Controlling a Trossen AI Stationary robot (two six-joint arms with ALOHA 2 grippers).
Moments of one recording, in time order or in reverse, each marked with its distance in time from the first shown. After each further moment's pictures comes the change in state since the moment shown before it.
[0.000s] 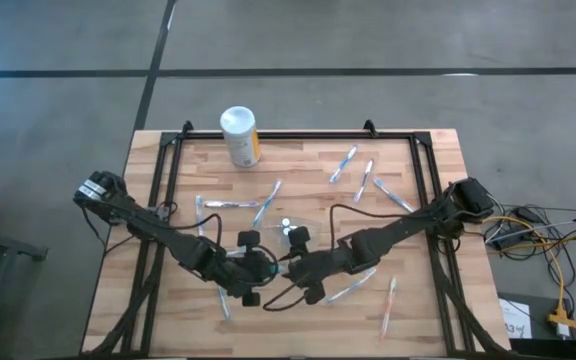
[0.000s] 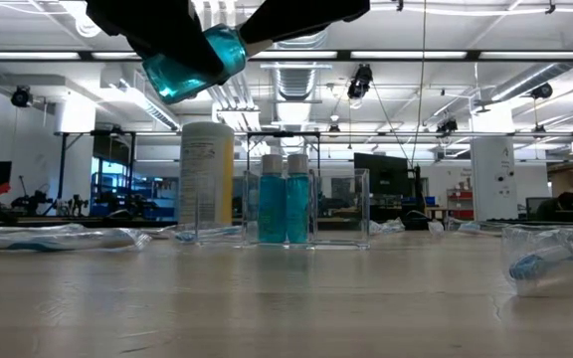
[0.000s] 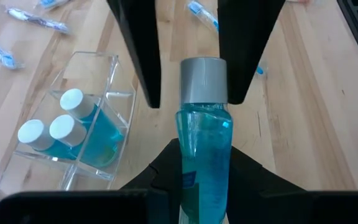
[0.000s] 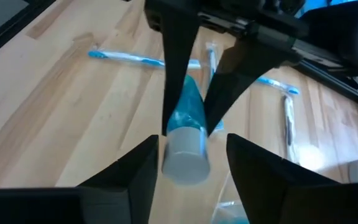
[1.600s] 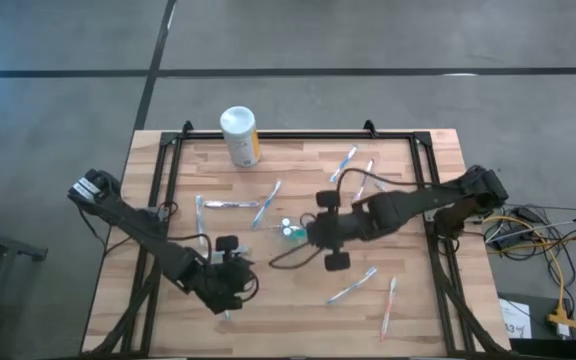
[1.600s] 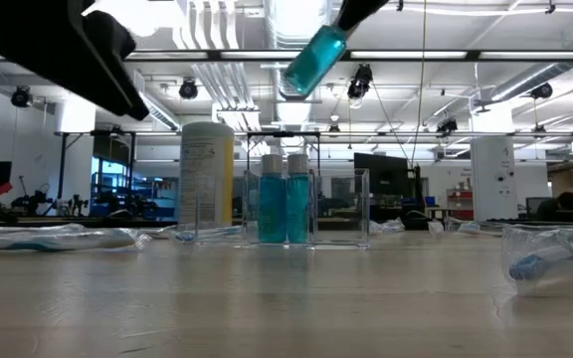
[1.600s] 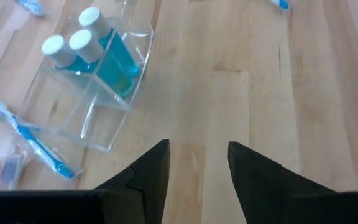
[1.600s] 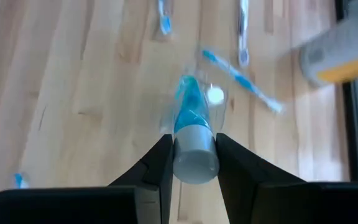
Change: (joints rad) left arm -0.142 -0.049 -0.092 -0.185 -0.135 -0.216; right arm -0.131 -0.141 0.287 -0.798 -0.025 0.218
